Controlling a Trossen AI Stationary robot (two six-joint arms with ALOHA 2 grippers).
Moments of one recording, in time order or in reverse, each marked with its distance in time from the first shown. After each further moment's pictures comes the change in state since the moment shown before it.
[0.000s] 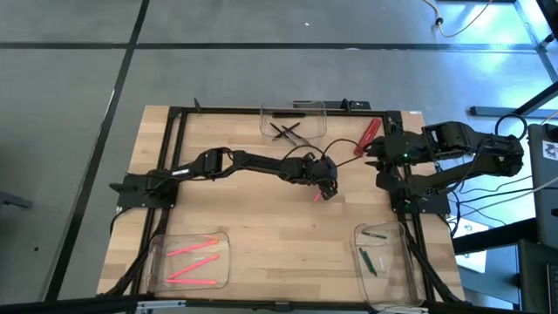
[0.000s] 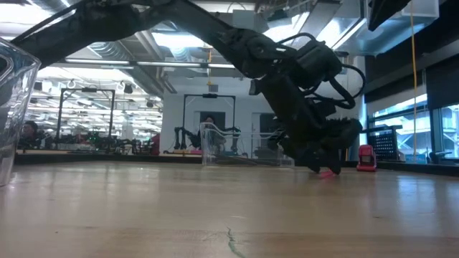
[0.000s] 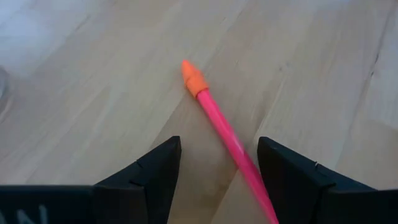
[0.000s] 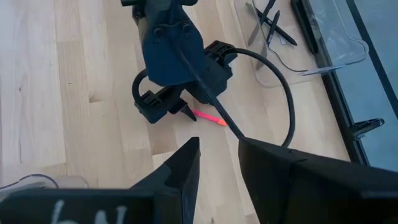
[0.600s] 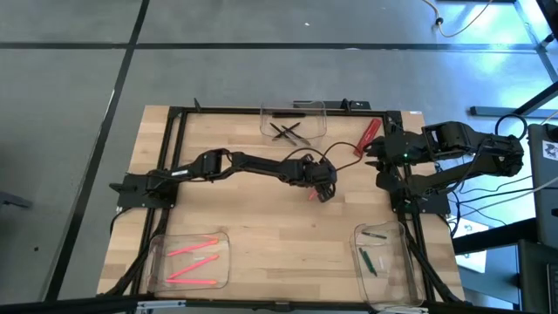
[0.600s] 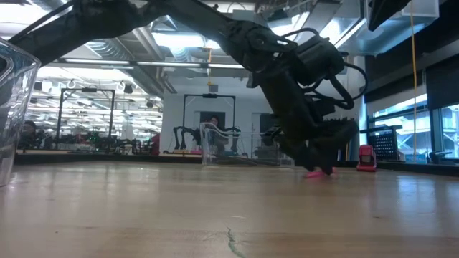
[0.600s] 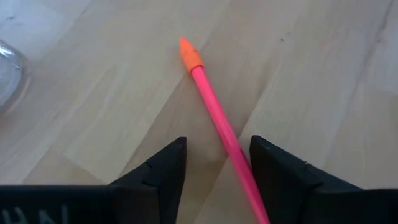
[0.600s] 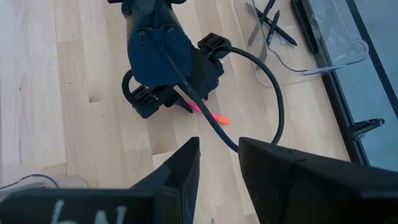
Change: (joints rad) left arm -0.028 -0.005 0.001 -0.113 -0.026 -0.002; right arm 0.000 0.000 0.000 0.000 0.000 0.001
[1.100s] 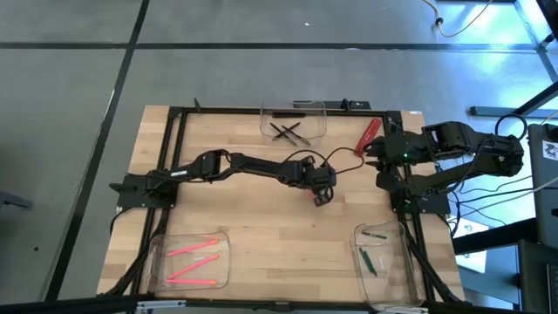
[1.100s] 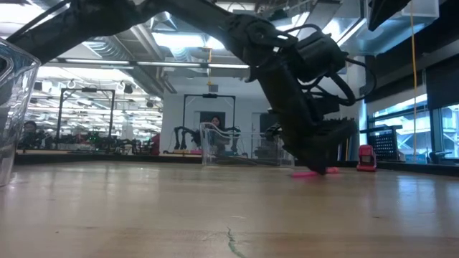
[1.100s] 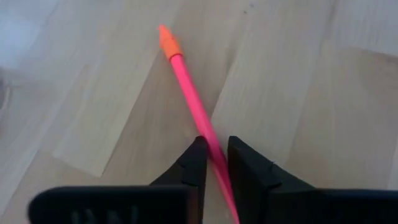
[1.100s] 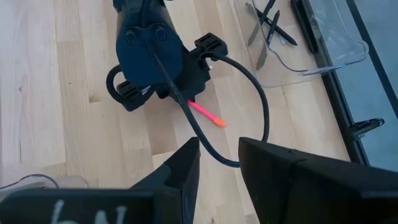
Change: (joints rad) left arm -0.014 -0.002 -0.001 -0.053 0.053 0.122; right arm 0.000 0.000 0.000 0.000 0.000 0.000
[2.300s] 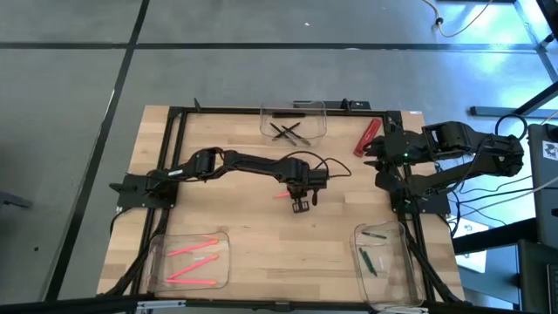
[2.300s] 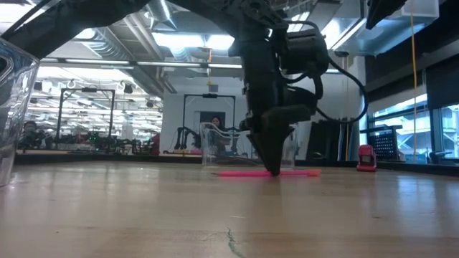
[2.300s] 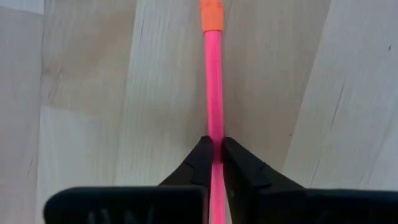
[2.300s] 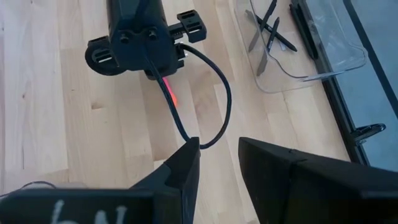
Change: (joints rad) left arm -0.012 -0.100 0.005 -0.443 0.200 0.076; right arm 0.000 0.000 0.000 0.023 0.000 -0.001
